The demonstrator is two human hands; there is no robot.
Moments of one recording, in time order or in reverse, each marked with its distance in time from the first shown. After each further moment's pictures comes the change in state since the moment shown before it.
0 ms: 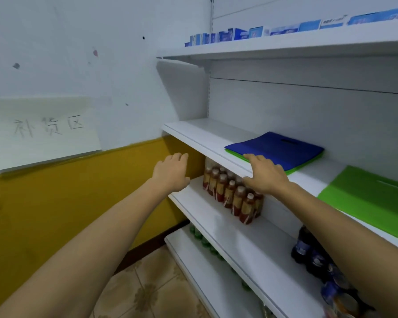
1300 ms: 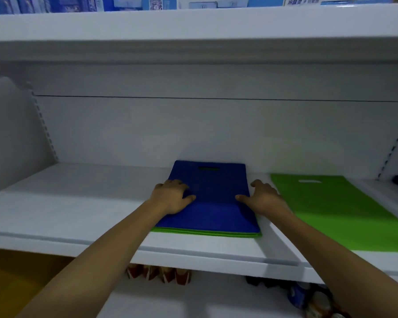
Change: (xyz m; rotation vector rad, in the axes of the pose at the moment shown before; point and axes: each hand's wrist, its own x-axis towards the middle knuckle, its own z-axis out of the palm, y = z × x) left_hand 0.363 0.163 0.108 -0.184 -0.124 0.889; right_hand 0.141 0.155 0.051 0.157 0.089 1.090
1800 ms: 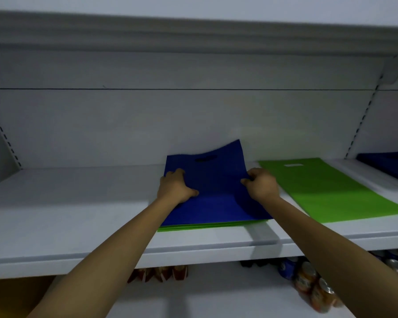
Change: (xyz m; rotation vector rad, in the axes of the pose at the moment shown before) left_hand 0.017 -0.005 0.003 -0.567 0.012 -0.112; right_hand -0.017 -0.025 0.015 0.314 0.320 0.046
